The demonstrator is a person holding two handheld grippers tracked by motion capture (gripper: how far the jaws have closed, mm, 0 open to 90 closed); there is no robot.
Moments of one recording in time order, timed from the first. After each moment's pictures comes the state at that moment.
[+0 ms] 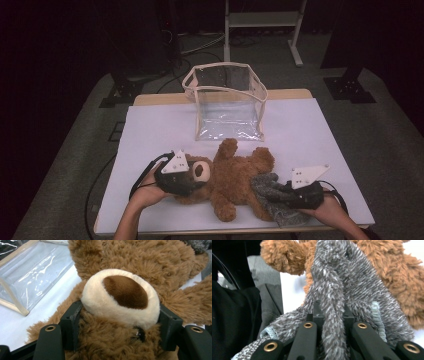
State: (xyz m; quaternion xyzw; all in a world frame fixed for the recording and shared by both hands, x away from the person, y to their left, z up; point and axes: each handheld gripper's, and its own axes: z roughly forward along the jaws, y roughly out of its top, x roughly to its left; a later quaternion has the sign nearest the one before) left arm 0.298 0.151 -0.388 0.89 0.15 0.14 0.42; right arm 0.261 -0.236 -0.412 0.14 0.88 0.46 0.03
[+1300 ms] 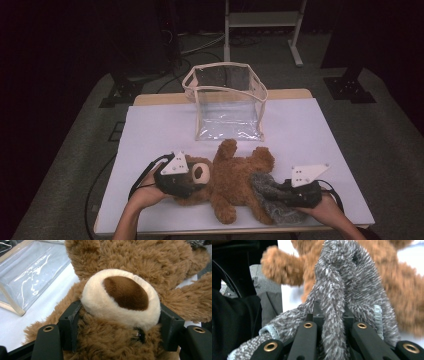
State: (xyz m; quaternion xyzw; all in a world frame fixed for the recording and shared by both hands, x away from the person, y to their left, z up) left arm 0.296 0.153 -0.391 0.89 0.14 0.13 0.42; right arm 0.263 -0.234 -0.414 0.14 0.87 0.48 0.03
